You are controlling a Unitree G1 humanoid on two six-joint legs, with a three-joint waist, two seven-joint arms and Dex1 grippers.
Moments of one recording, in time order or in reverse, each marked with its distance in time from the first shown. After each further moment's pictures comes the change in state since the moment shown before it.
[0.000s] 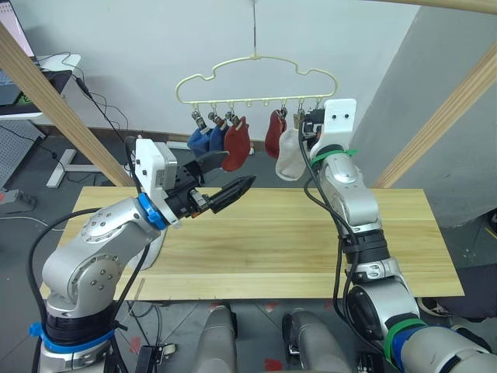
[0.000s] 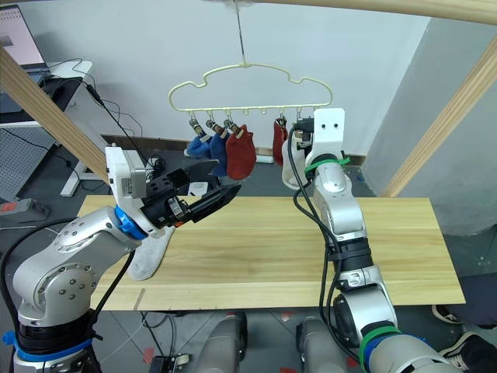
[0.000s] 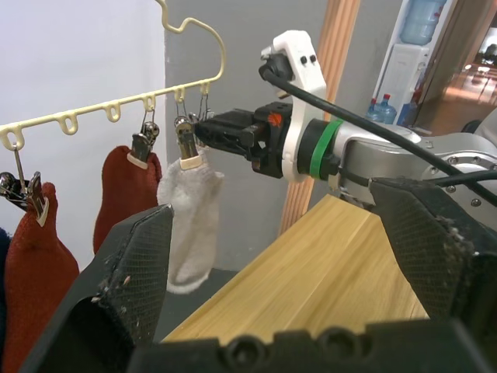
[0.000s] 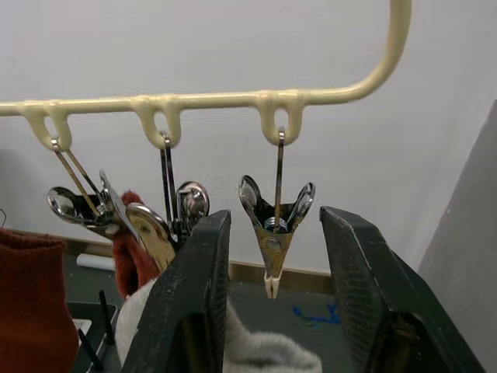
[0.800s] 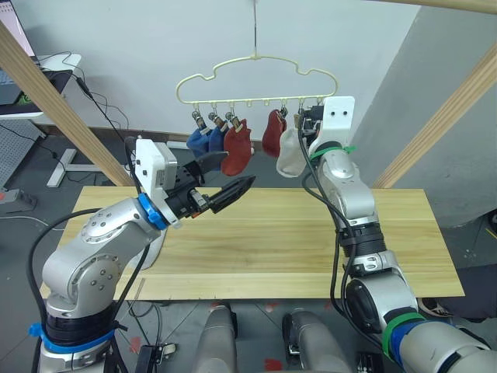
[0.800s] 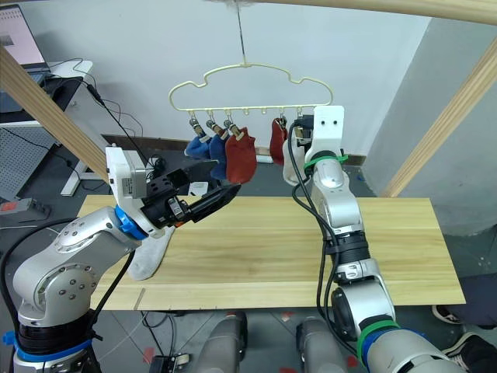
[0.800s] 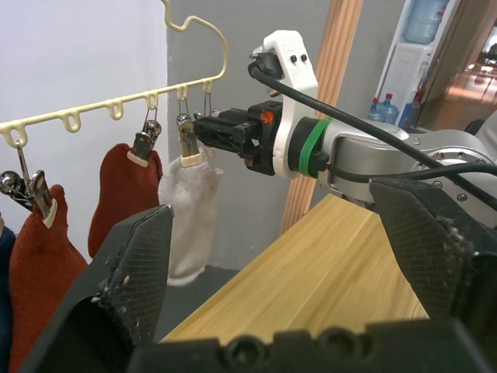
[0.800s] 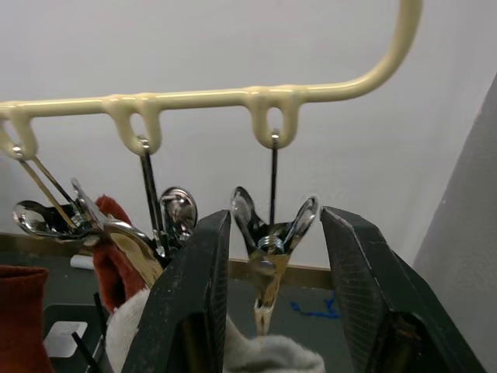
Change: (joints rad) left arm 0.002 0.000 0.000 0.000 0.001 0.000 0.004; right arm -0.055 0.019 -0.022 0.083 0.001 -0.028 -0.026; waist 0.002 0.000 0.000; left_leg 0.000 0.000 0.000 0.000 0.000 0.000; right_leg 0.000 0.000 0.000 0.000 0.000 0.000
